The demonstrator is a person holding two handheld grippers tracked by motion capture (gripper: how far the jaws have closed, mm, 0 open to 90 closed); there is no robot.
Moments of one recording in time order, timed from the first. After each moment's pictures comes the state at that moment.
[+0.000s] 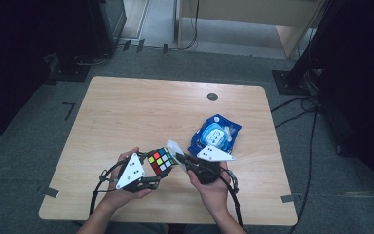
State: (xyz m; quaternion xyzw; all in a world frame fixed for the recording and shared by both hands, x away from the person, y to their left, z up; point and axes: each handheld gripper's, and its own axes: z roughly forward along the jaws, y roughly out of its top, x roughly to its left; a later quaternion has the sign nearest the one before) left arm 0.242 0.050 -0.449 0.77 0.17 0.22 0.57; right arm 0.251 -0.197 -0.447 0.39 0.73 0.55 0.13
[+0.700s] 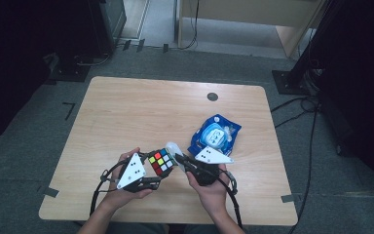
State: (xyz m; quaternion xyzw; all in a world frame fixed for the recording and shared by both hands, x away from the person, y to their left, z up) left arm 0.240 0.047 -0.449 0.77 0.17 0.22 0.57; right arm 0.247 -0.194 -0.449 0.38 0.73 0.55 0.15
